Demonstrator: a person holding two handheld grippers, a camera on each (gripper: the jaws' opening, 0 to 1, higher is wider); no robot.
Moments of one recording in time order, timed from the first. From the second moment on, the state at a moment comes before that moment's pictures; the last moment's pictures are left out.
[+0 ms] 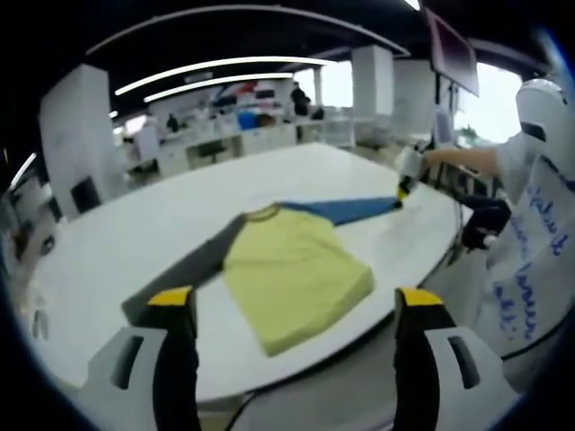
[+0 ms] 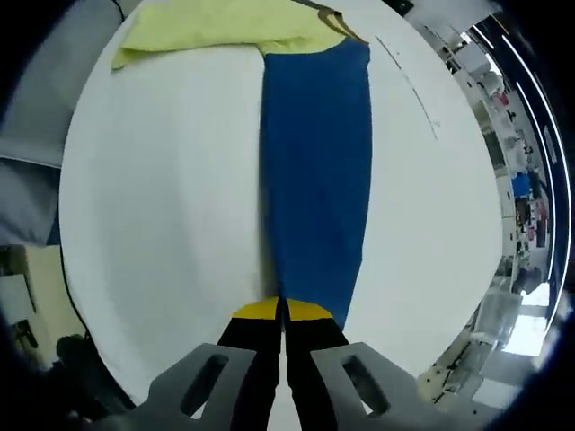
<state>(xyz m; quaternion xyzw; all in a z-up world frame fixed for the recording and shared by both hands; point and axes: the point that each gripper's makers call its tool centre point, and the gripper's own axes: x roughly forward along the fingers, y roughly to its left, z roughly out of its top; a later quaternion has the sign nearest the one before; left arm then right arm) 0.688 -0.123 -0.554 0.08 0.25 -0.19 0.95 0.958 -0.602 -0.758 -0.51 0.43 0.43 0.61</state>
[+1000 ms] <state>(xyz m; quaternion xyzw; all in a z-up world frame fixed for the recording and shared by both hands) 0.689 -0.127 -0.561 0.07 0.26 -0.19 0.94 0.931 -0.617 -0.779 -0.36 0.48 0.39 0.70</state>
